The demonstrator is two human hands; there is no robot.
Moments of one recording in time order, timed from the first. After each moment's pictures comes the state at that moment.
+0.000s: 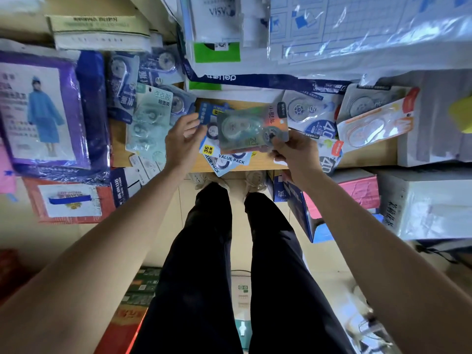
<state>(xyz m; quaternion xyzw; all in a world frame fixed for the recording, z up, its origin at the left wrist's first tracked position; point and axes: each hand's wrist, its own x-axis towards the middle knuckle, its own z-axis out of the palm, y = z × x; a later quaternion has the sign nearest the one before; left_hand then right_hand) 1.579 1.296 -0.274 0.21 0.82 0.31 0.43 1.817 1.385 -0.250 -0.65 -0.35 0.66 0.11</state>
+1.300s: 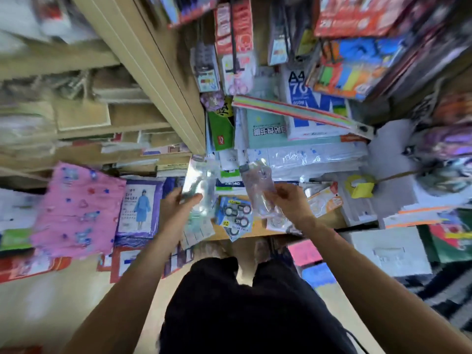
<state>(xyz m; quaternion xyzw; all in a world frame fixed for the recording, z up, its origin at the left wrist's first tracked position) 1.582 1.276 0.084 0.18 0.81 0.40 0.38 1.832 1.393 0.029 -0.56 -0.59 0.56 0.18</state>
